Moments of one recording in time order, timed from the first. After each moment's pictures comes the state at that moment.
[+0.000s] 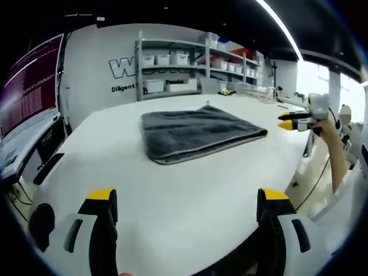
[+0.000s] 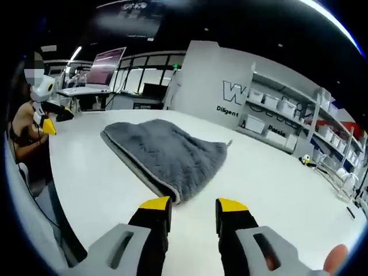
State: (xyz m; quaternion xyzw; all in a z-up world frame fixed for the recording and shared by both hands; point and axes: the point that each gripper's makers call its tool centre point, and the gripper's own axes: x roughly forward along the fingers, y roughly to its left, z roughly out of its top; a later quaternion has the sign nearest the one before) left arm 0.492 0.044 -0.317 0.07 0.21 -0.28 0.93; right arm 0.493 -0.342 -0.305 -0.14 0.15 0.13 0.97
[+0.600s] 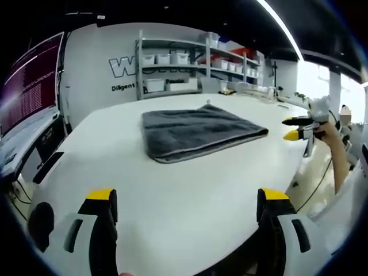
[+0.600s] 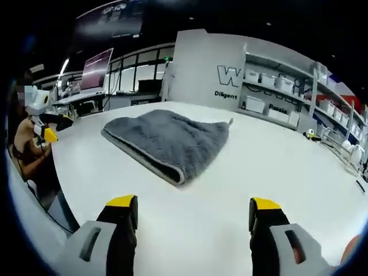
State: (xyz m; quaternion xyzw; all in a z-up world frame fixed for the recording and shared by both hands) left arm 0.494 0.046 -0.320 0.07 0.21 -0.28 0.93; right arm 0.483 -0.342 -0.338 -0.09 0.21 0.13 0.97
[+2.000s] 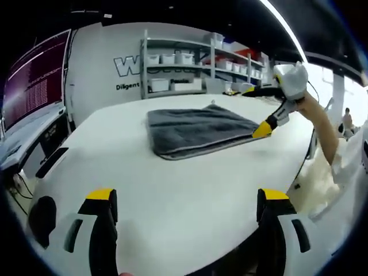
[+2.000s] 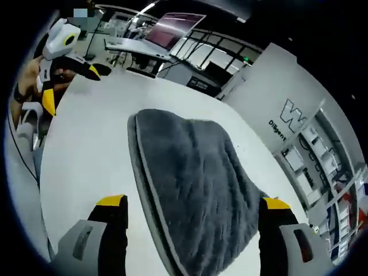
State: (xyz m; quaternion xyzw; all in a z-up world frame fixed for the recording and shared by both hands) left arm 0.492 0.055 -0.322 0.06 0.21 -0.26 0.94; right arm 0.595 -0.177 -0.291 -0.40 0.19 0.29 0.85
